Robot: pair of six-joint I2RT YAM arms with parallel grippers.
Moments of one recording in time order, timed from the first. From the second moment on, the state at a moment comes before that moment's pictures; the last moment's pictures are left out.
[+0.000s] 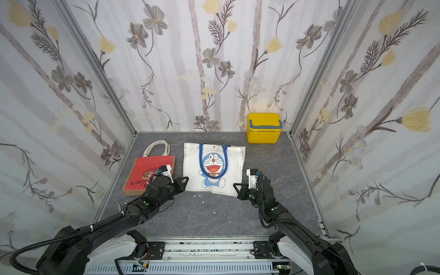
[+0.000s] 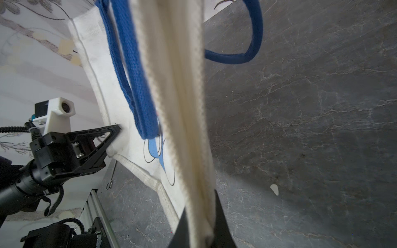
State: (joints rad) left arm -0.60 1.12 0.42 0.24 -0.03 -0.91; right arm 0.45 0.92 0.29 0.21 -0.34 0.66
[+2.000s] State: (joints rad) left arm -0.59 1.60 0.76 0.36 -0.15 -0.83; right arm 0.38 1.41 0.64 0.21 -0.26 0.34
